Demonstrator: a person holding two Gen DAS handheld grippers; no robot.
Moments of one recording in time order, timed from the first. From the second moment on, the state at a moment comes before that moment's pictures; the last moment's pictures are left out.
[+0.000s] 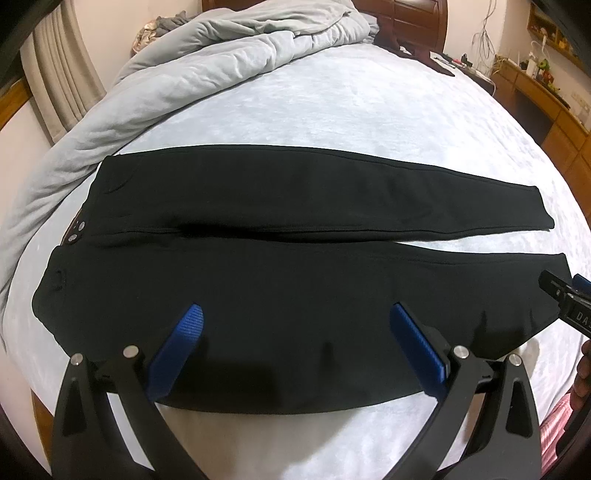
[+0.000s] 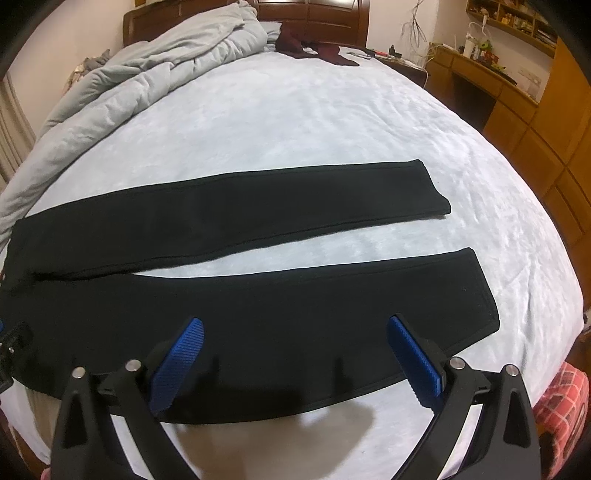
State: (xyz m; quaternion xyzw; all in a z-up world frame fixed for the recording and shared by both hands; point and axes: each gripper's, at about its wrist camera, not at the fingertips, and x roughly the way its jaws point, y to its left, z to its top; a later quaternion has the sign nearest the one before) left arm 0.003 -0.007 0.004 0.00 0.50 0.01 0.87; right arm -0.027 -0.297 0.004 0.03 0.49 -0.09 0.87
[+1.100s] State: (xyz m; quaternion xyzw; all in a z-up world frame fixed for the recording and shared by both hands) left arm 0.004 -0.010 0.002 0.01 0.50 0.01 0.86; right arm -0.028 -0.299 -0.003 0.03 0.49 -0.08 0.87
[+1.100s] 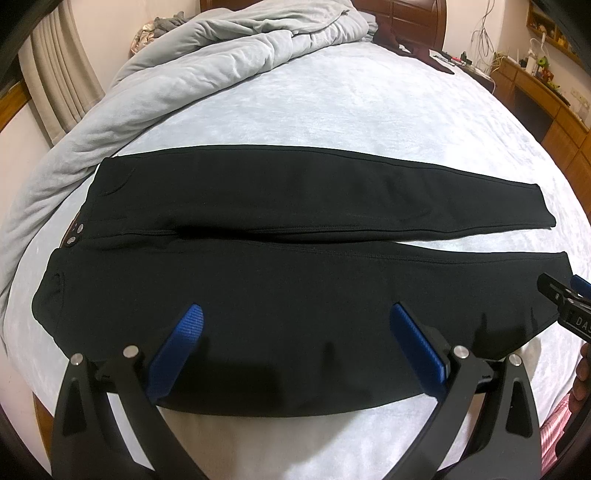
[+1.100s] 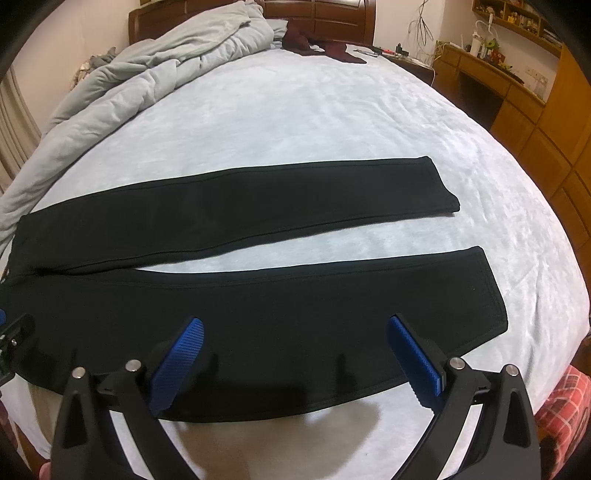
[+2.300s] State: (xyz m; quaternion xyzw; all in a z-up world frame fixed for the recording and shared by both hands) left arm 0.043 -0.023 -0.001 0.01 0.52 0.00 0.85; right arm 0.009 -0.377 -0.010 0.10 0.51 -0.04 0.85
